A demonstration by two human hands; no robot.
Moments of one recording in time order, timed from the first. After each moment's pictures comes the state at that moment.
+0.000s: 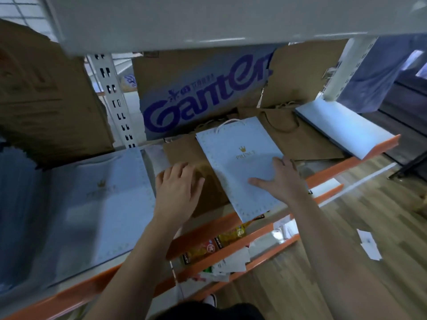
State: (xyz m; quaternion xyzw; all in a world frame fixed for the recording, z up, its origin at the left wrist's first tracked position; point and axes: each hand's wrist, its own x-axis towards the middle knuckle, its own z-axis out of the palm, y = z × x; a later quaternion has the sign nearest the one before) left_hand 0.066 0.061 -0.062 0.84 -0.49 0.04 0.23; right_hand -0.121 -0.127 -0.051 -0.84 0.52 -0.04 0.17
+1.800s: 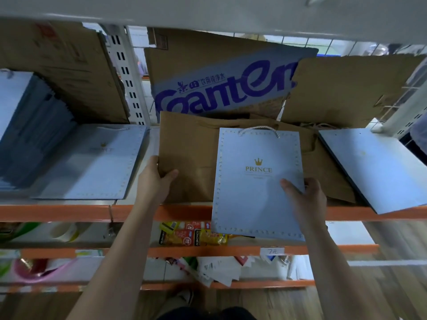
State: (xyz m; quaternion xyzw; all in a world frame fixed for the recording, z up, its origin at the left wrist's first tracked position) left_hand -0.011 0.020 -0.054 0.87 -0.09 -0.07 0.47; right_hand -0.203 -0.231 -0.059 -0.74 0.45 -0.27 0.43
